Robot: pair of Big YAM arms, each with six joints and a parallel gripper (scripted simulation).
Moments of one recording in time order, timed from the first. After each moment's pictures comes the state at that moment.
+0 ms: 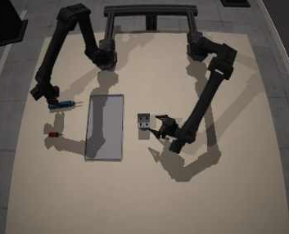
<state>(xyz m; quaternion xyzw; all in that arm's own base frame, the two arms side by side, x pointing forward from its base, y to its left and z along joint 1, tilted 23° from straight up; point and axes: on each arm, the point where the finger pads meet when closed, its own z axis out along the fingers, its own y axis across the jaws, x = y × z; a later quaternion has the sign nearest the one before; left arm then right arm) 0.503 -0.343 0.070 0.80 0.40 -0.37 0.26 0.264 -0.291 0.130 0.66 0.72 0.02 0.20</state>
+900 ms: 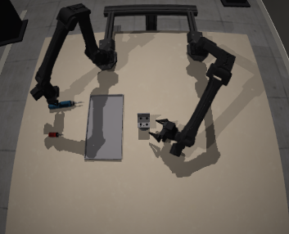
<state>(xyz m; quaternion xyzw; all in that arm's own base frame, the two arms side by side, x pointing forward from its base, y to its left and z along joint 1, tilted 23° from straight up) 0.522 -0.329 0.031 0.80 0.40 -0.36 0.27 0.264 -0.291 0.130 0.66 0.72 0.02 0.20</state>
